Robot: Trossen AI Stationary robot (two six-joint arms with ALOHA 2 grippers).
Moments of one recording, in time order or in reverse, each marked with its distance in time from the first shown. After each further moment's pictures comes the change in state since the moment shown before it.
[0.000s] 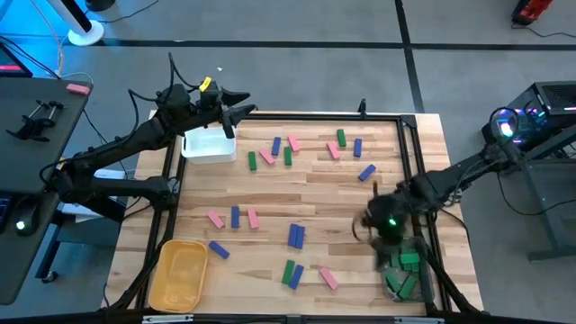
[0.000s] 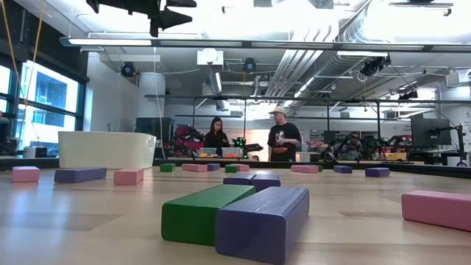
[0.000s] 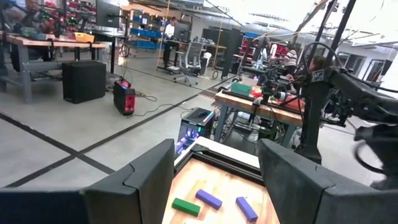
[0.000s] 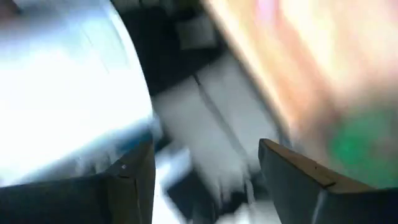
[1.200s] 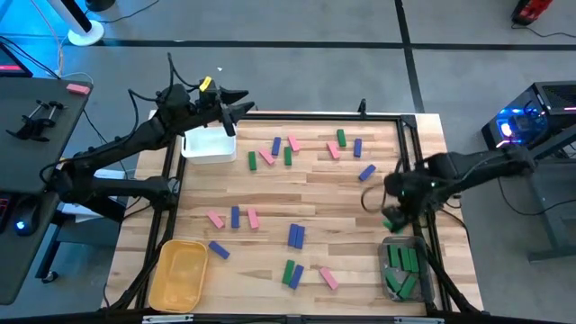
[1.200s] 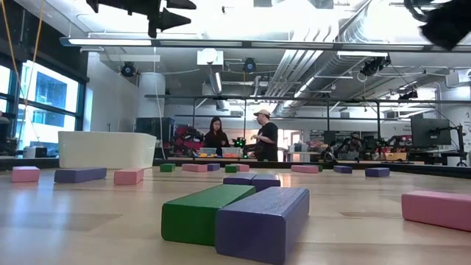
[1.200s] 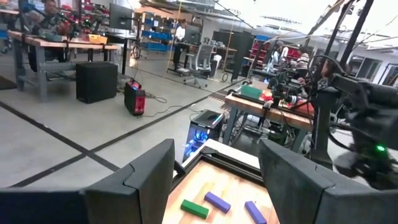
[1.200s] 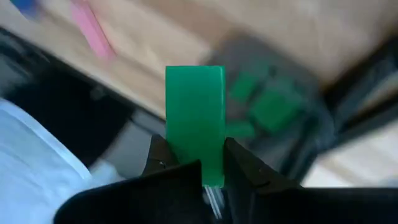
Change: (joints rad) left arm 0.000 0.000 0.000 0.001 -0.048 -0.003; right arm -0.108 -0.212 -0.008 -0.669 0.114 0.057
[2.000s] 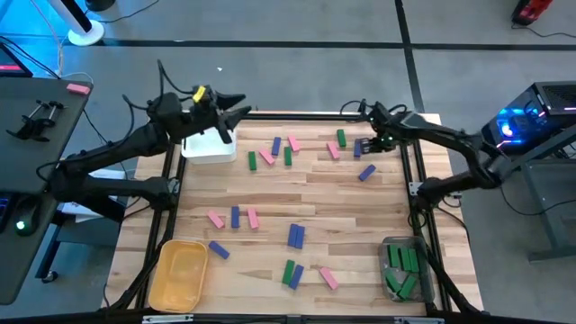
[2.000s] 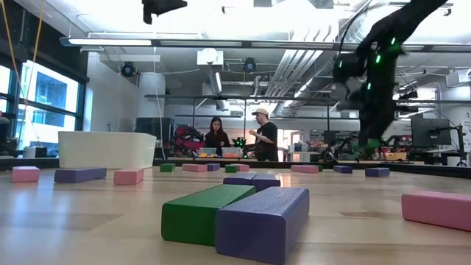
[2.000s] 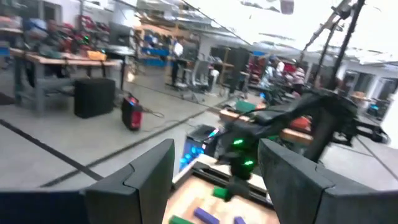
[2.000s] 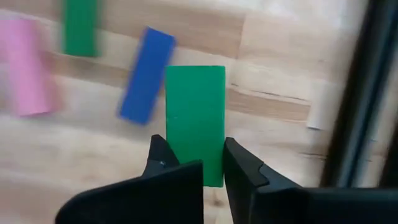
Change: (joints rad) left arm -0.119 -0.074 0.000 0.000 -0.130 -0.001; right arm -1.076 0.388 -0.048 0.394 0.662 -0.885
